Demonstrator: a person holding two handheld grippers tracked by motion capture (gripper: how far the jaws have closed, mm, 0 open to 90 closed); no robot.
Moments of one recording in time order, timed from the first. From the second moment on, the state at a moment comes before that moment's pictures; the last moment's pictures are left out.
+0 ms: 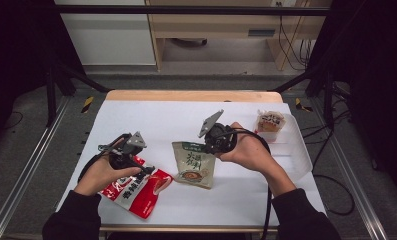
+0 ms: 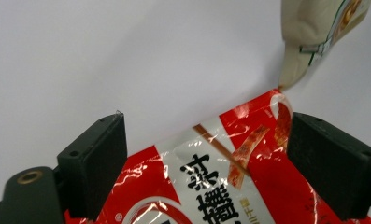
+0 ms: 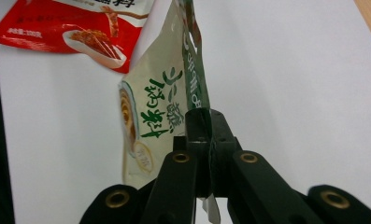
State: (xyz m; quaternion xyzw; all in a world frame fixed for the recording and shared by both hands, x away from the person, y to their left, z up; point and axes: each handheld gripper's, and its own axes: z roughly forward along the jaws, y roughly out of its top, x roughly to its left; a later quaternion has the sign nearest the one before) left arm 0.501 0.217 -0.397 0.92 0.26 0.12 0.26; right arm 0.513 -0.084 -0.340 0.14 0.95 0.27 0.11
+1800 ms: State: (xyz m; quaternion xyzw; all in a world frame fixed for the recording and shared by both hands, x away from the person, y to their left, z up) left arm 0.487 0.265 -0.405 0.91 0.31 0.12 0.24; right arm 0.518 -0.171 -0.240 0.18 0.91 0.30 0.22
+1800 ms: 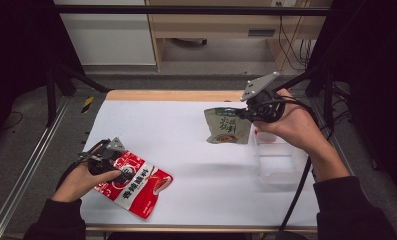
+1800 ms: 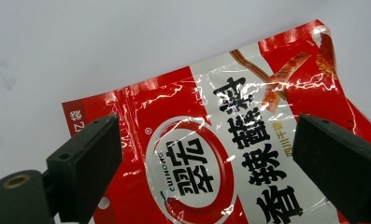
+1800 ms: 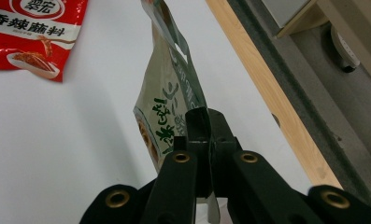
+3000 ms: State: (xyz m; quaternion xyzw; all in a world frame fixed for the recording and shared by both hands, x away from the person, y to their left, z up) left arm 0.488 0.268 -0.405 0.91 0.31 0.11 0.24; right arm 0.507 -0.243 -0.222 0.22 0.89 0.31 0.27
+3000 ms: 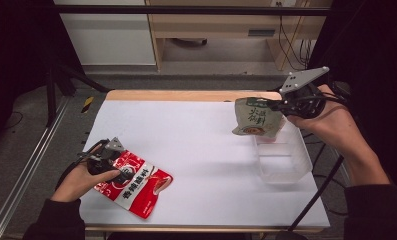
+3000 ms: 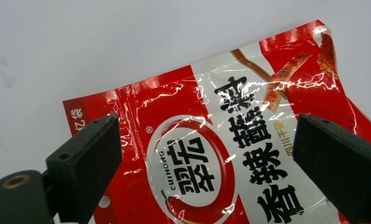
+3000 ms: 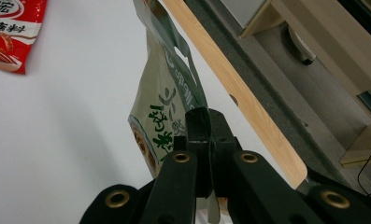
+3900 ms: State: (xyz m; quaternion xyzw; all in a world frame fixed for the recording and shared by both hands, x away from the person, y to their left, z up) left arm 0.487 0.273 -0.403 0.91 0.32 0.12 0.24; right arm 0.518 -0.291 -0.246 0.26 0.87 0.31 0.28
